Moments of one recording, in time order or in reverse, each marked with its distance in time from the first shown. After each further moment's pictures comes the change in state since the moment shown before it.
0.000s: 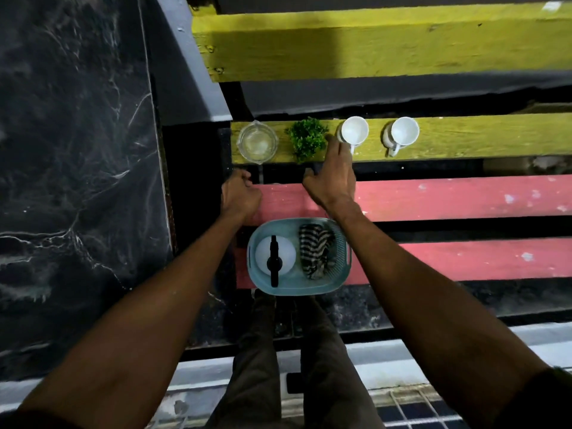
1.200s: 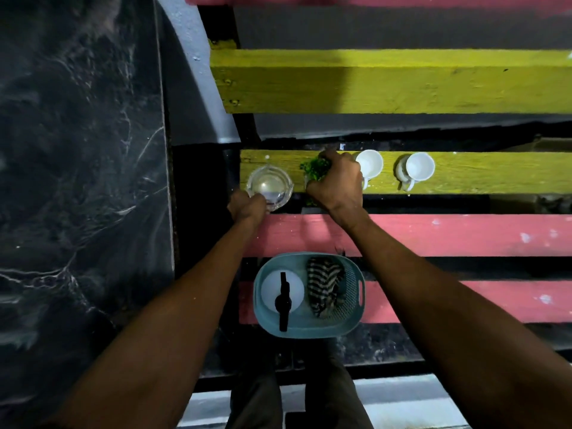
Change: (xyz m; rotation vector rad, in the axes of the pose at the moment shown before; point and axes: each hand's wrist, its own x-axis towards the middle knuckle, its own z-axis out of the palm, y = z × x) left_hand 0.051 0.023 0.009 -0.193 0.081 -0.326; right_hand 0.047 -0.035 0.001 0.021 0.053 -0.034
